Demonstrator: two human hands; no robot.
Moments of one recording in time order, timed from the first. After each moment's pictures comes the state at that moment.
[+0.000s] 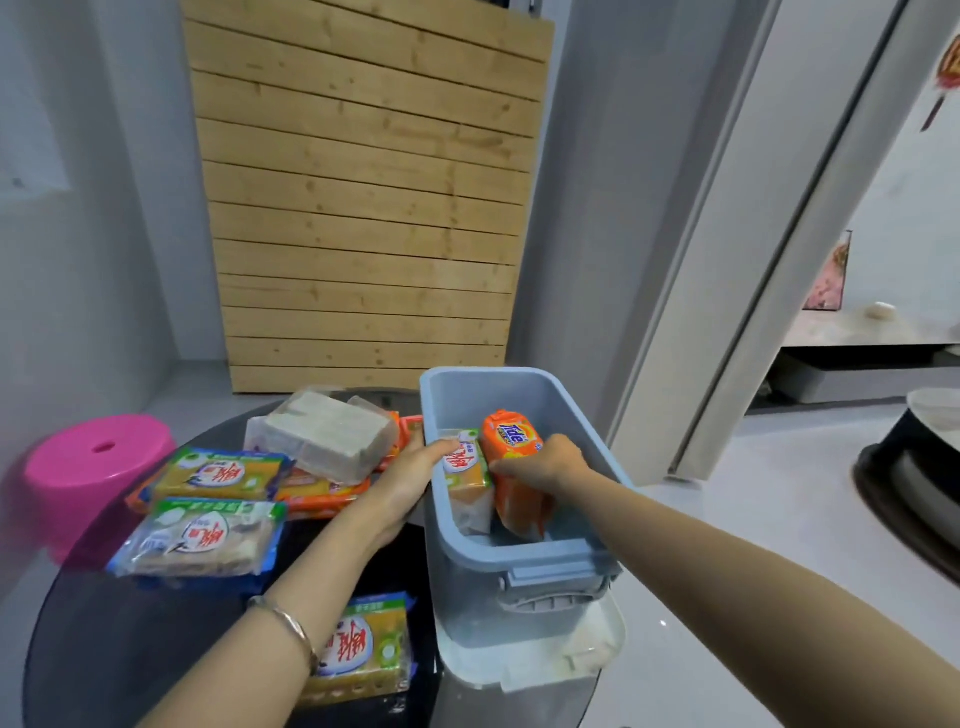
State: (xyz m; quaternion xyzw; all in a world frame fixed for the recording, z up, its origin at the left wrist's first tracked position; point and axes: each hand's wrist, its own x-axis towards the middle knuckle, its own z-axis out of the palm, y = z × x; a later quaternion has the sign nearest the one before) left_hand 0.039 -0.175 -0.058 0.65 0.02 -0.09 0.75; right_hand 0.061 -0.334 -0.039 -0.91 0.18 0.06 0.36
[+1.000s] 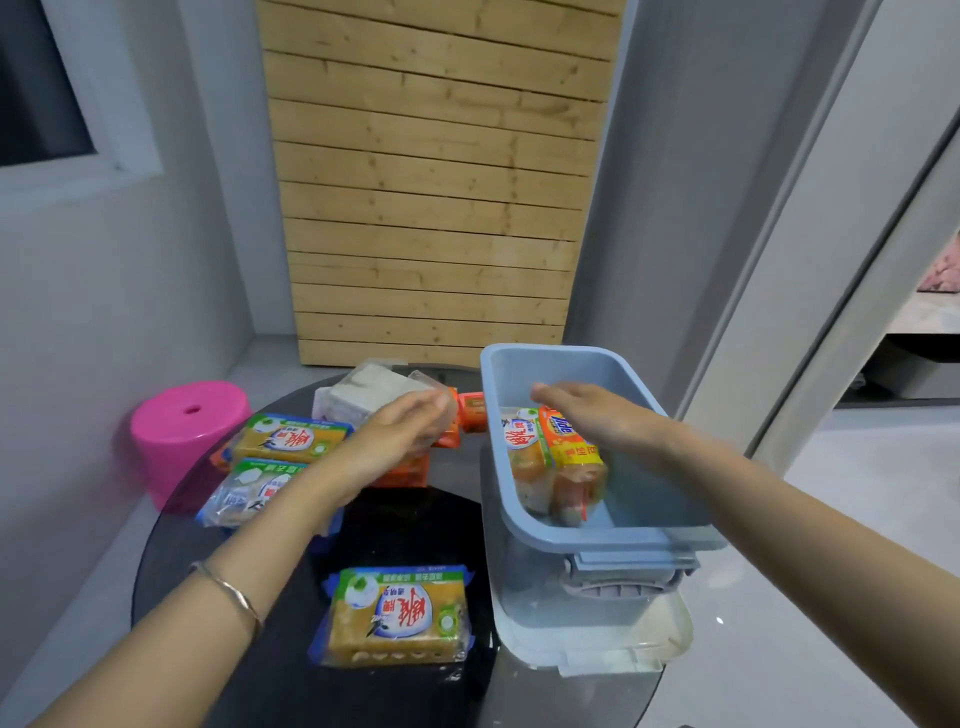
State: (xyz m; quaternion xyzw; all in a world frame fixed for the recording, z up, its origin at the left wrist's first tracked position) left_hand 0.027 -0.093 -0.052 0.78 0.00 -0.04 0.62; right_hand 0.040 -0.312 0.015 -0.91 -0.08 0.14 0.39
